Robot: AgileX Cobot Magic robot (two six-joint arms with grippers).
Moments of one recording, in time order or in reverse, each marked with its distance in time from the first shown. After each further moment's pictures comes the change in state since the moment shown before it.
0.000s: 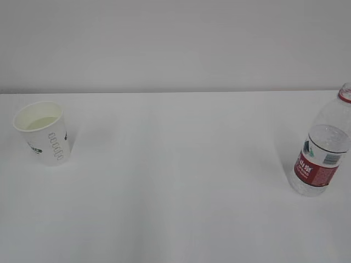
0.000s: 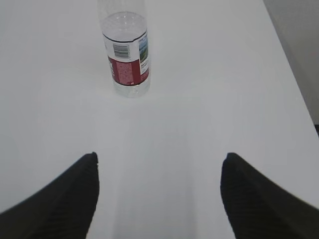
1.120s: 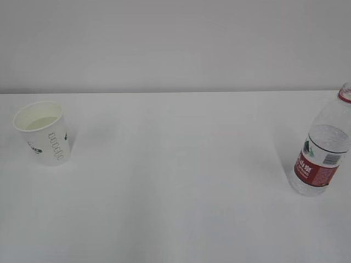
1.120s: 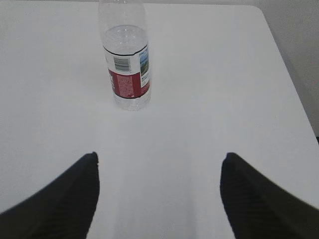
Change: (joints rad) left arm 0.000 0.000 0.048 0.008 -0.024 0.015; right arm 0.000 0.000 0.039 0.000 -0.082 0.000
